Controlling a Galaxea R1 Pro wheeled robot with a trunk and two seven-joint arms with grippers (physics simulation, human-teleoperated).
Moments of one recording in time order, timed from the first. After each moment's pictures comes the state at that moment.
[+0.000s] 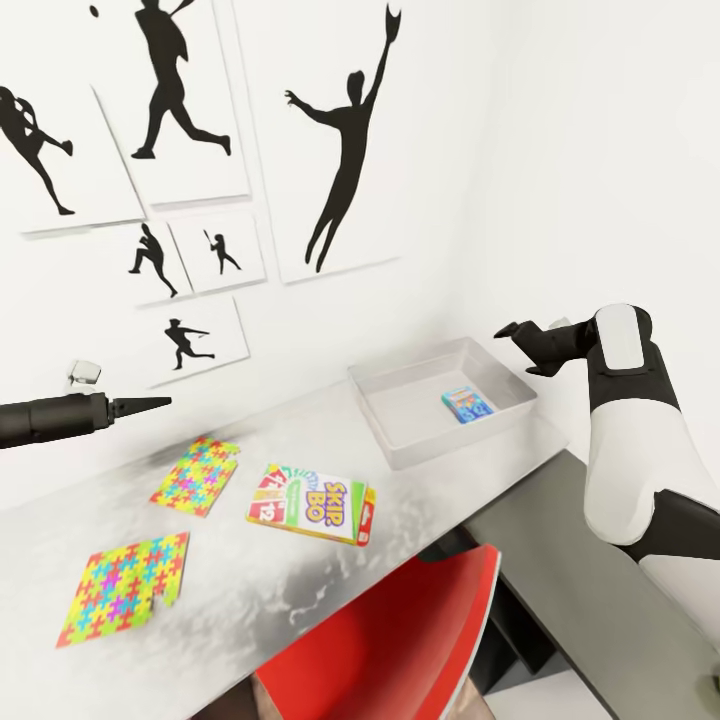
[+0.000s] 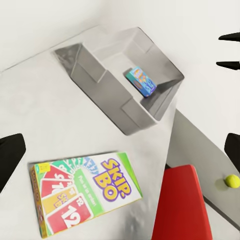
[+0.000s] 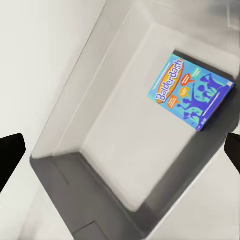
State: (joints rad) left arm -0.83 0.44 0.41 -1.28 -0.22 1.04 -1.56; right arm -1.32 -0.10 -0.40 -0.83 -0.76 1.05 -0.52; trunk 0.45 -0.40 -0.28
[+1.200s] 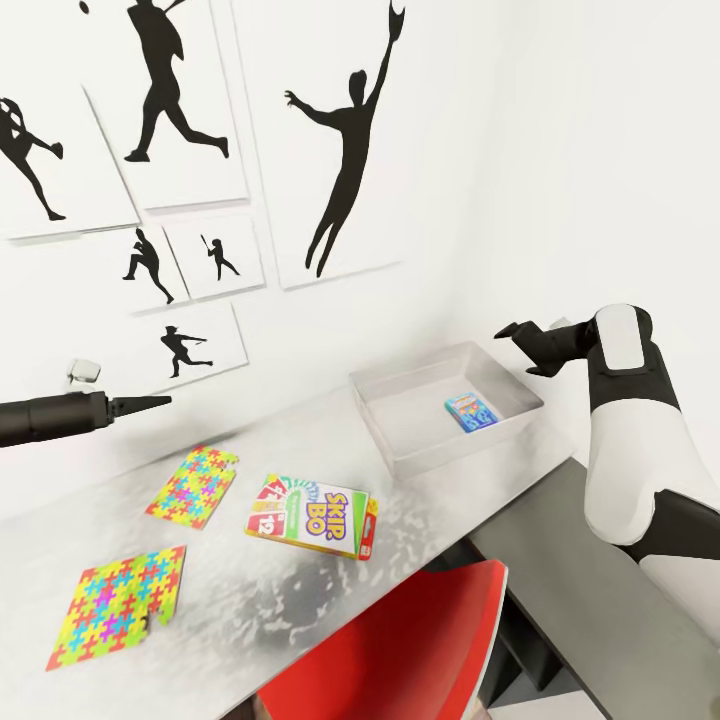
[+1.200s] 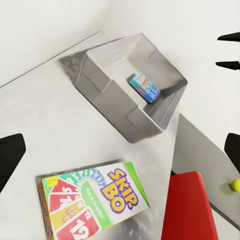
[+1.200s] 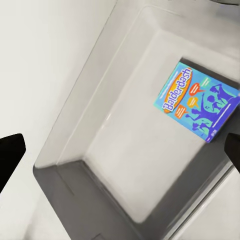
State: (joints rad) left arm -0.83 0.43 0.41 -1.29 -0.22 1.04 -1.56; right arm -1.32 -0.10 -0.40 -0.83 -0.76 1.05 -0.52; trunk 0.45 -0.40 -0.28
